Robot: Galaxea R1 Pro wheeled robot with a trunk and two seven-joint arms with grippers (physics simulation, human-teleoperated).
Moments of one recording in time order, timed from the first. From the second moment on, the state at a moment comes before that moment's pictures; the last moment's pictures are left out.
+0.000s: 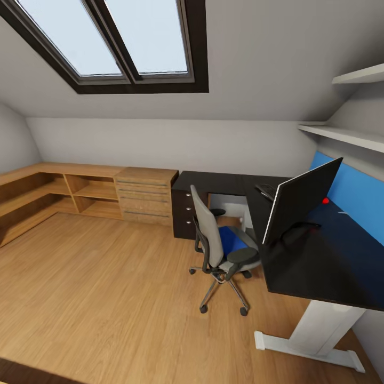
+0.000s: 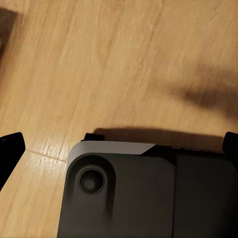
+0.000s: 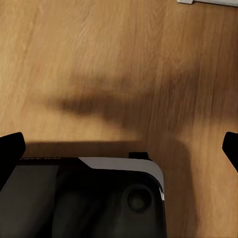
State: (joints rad) left arm 0.00 -0.04 0.04 -0.16 0.07 -0.45 0.00; right arm 0.00 0.03 -0.01 -0.11 0.00 -0.57 0.00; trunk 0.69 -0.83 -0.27
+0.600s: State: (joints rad) left arm 0.00 -0.04 0.04 -0.16 0.08 -0.45 0.00; right arm 0.00 0.02 -0.01 -0.11 0.00 -0.57 0.00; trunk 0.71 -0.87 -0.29
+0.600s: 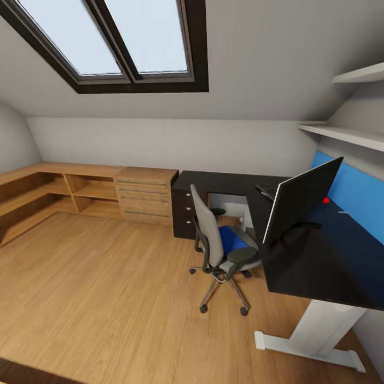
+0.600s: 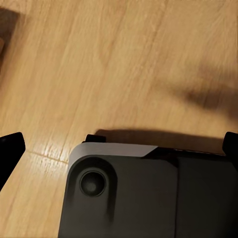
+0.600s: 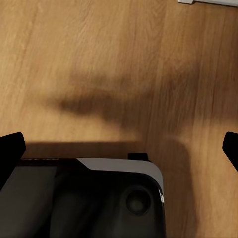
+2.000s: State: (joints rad) left arm -0.01 -0.08 0.04 -0.60 0.07 -0.03 0.01; right arm 0.00 0.02 -0.01 -0.32 -0.01 -0.56 -0.06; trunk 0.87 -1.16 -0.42
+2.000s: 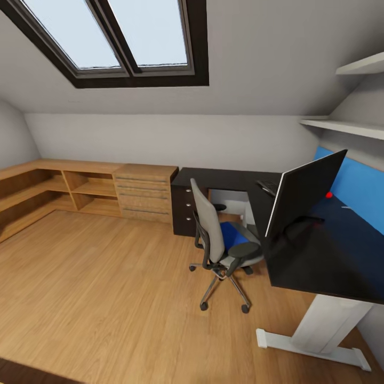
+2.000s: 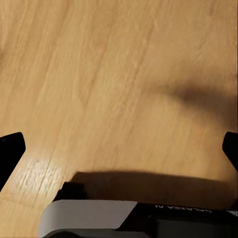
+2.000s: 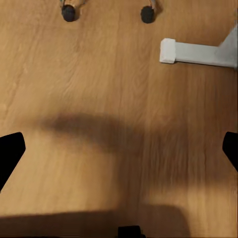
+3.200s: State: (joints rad) left arm -0.15 -0.11 0.02 -0.65 0.07 0.03 0.00; right arm -0.52 0.01 -0.03 -0.28 -0.20 -0.55 -0.26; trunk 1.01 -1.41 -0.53
